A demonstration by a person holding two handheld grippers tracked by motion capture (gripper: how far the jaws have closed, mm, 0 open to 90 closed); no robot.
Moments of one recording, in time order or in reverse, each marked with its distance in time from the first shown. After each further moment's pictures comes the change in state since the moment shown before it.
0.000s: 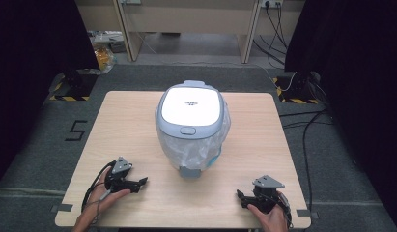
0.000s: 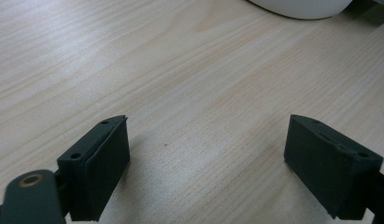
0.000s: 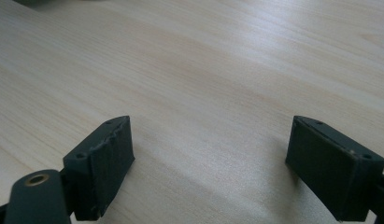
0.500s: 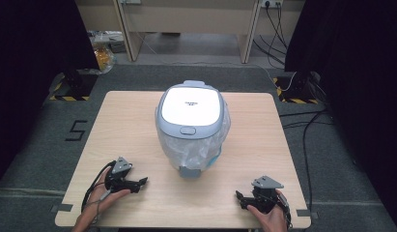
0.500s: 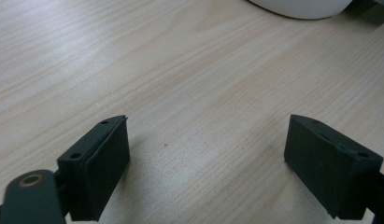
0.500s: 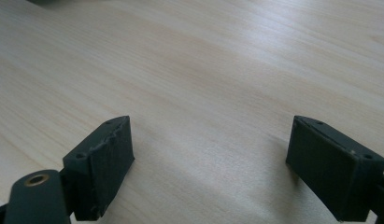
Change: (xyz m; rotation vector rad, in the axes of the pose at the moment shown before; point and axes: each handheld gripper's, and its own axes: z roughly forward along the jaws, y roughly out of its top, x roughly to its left) left arm 0.000 0.000 0.000 0.002 0.000 0.001; right arm 0.002 0.000 0.000 0.002 0.014 -0.011
